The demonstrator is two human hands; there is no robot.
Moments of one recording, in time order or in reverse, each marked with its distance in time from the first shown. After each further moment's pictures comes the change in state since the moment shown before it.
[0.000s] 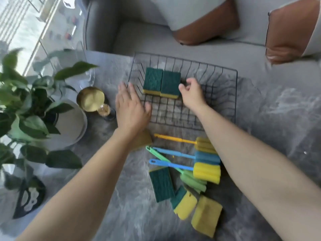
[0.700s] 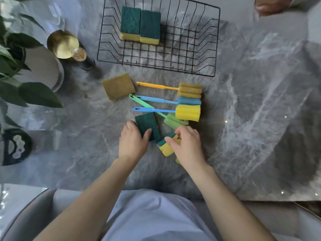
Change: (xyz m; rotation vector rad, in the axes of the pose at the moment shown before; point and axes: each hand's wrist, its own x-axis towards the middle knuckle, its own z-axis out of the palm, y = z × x) left_hand -0.248 -0.010 0.059 -0.307 -0.343 -0.191; right_hand -0.329 0.122 -0.027 -0.347 -0.058 -0.065
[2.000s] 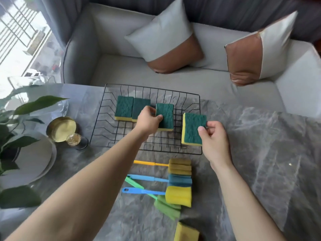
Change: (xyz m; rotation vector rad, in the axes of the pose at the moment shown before) left_hand 0.244 0.208 -0.063 -0.464 -0.061 0.087; right_hand 0.214 -0.010 -0.139 0.567 0.408 0.143
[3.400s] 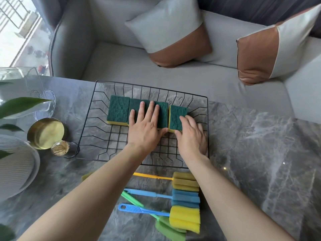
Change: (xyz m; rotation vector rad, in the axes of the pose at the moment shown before) left_hand 0.039 -0.062 0.010 1.007 0.155 0.463; right_hand 0.053 0.028 0.110 -0.870 -0.144 -0.281
